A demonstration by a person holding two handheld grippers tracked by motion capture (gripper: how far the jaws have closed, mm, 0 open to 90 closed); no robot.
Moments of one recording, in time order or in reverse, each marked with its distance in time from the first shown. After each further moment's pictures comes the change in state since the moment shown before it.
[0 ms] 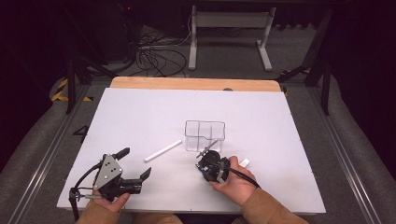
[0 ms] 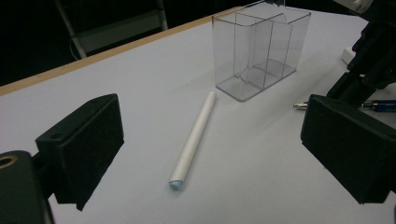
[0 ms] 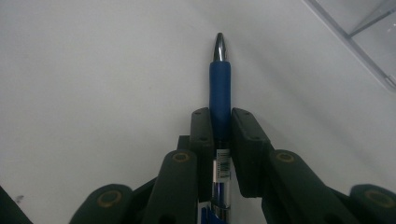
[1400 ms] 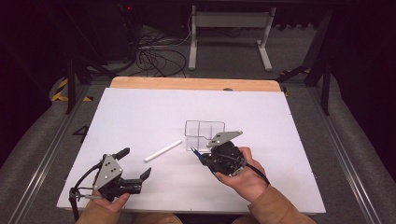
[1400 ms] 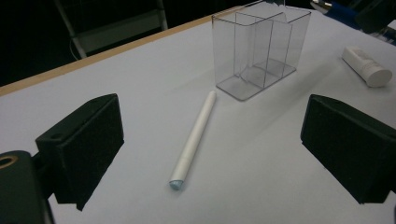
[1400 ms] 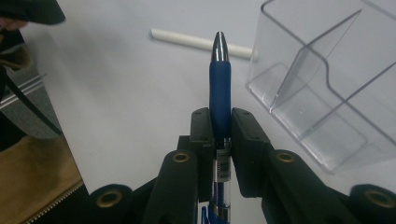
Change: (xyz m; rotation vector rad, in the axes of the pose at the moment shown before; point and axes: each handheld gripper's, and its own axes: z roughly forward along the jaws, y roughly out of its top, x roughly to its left) left arm 0.000 0.000 0.000 0.003 0.000 0.005; right arm -0.008 -0.002 -0.076 -0.407 0.106 -0.082
